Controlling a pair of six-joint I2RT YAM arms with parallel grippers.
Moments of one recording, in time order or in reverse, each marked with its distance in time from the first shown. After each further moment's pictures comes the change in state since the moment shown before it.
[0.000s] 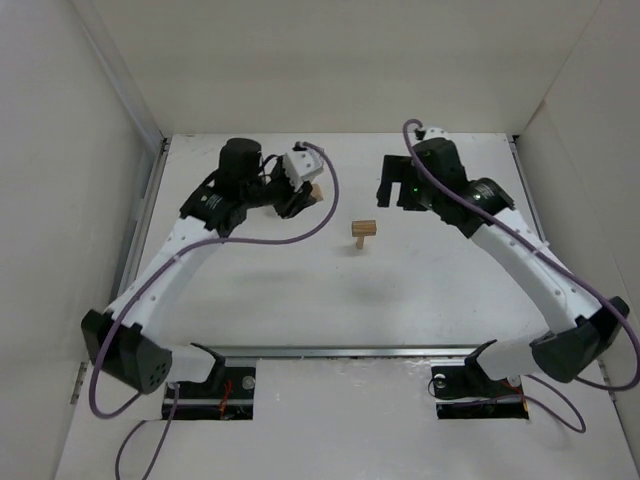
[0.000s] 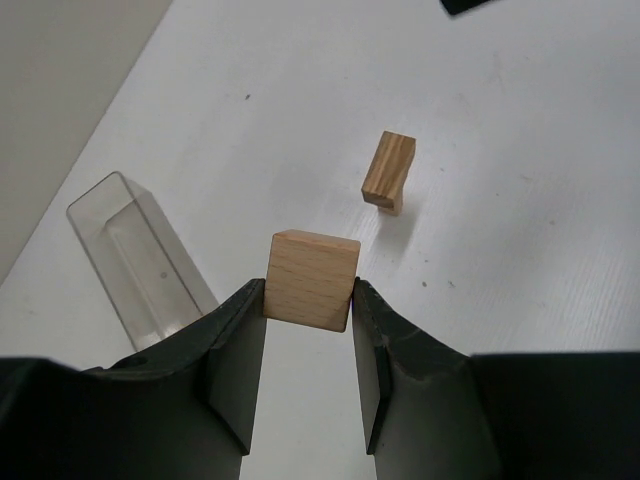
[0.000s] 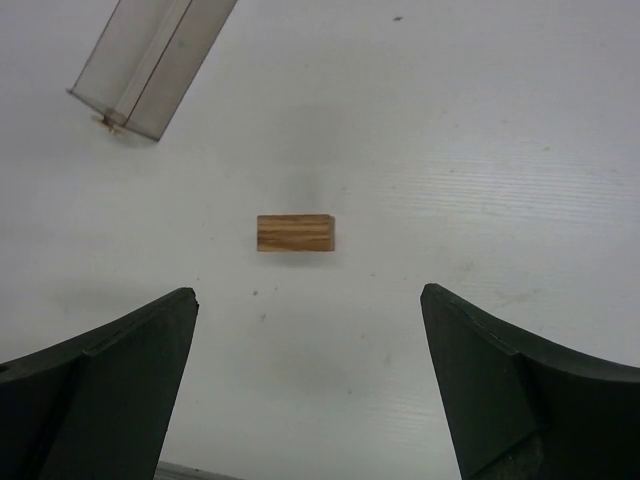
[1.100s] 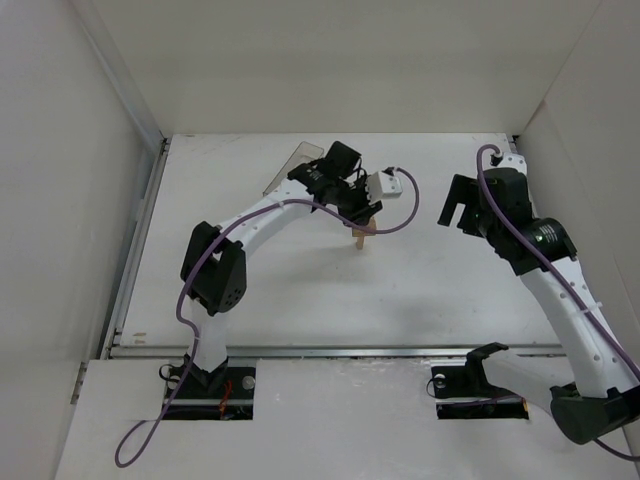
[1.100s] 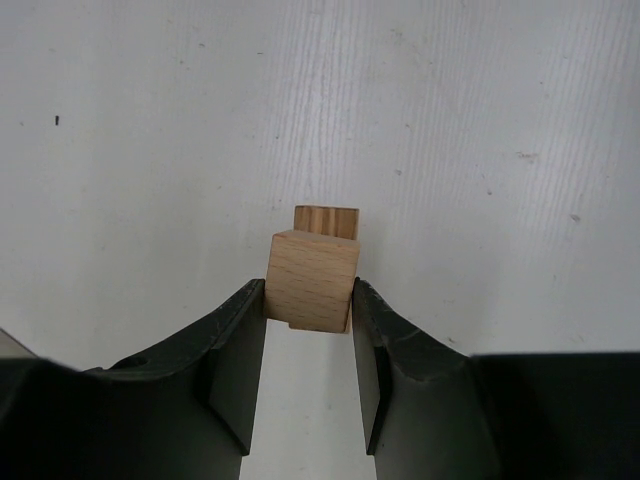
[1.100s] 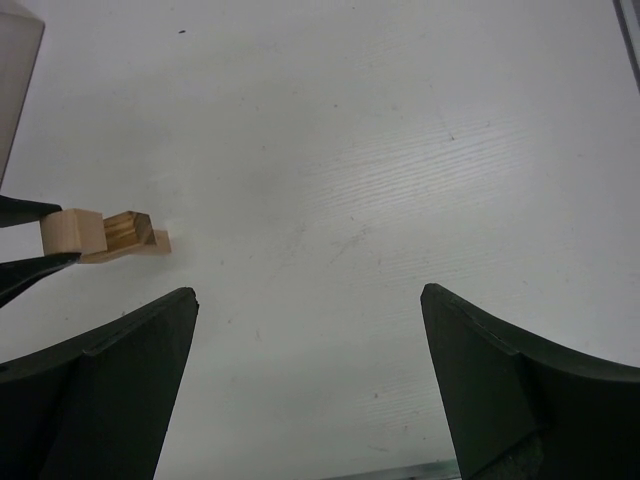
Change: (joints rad) left arm -0.257 0.686 0.467 -0.191 -0.078 0.168; right arm -0.260 -0.364 -0.237 -0.119 0.105 -0.023
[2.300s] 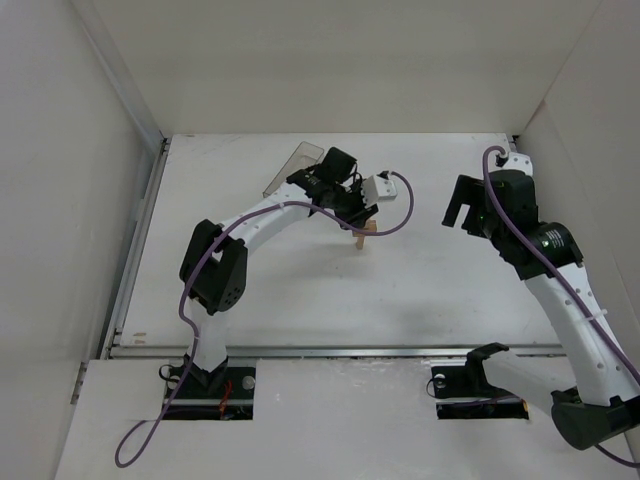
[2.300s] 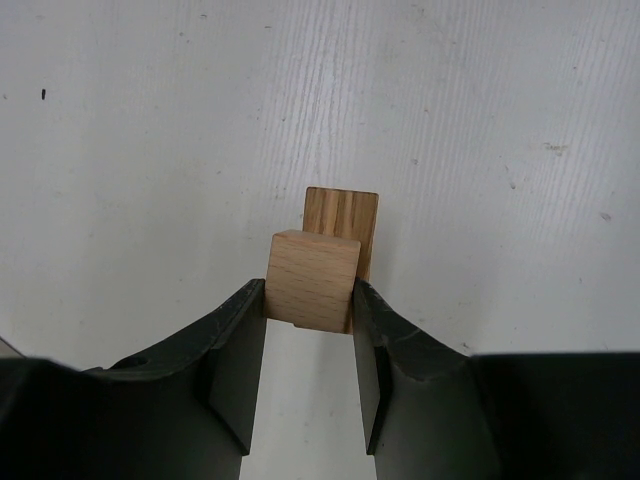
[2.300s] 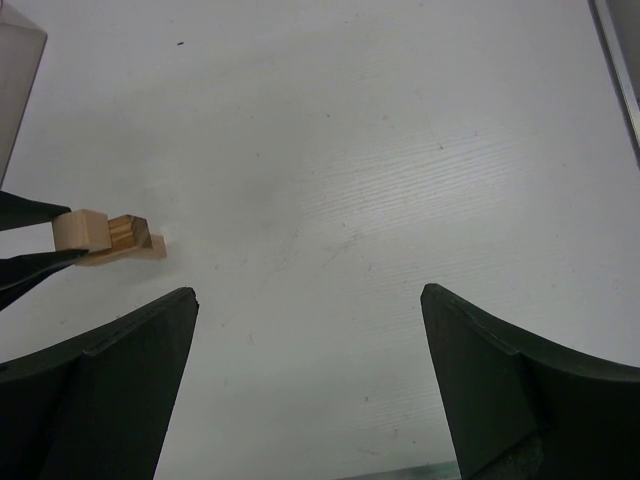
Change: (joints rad) left arm 0.018 0.000 -0.087 0.096 -0.009 -0.017; right arm -0.009 -0.032 0.000 0.000 0.005 -0.027
